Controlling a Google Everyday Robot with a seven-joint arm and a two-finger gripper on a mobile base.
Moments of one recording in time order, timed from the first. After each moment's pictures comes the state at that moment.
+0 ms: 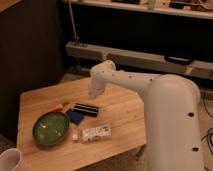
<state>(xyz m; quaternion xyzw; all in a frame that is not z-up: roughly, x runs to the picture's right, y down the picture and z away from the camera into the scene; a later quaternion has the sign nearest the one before) -0.081 0.060 0.893 -0.15 -0.26 -0.45 0.84</state>
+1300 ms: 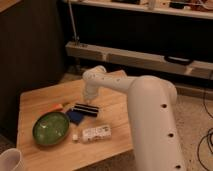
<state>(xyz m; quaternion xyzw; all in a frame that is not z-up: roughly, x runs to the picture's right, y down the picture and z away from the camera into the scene) -0.128 0.105 0.920 -0.20 -0.32 -0.57 0.73</state>
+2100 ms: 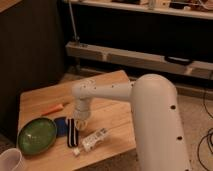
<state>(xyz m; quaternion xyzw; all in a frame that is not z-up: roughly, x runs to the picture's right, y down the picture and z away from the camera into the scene) -0.143 0.224 0.802 -0.27 -0.43 -0.60 0.62</state>
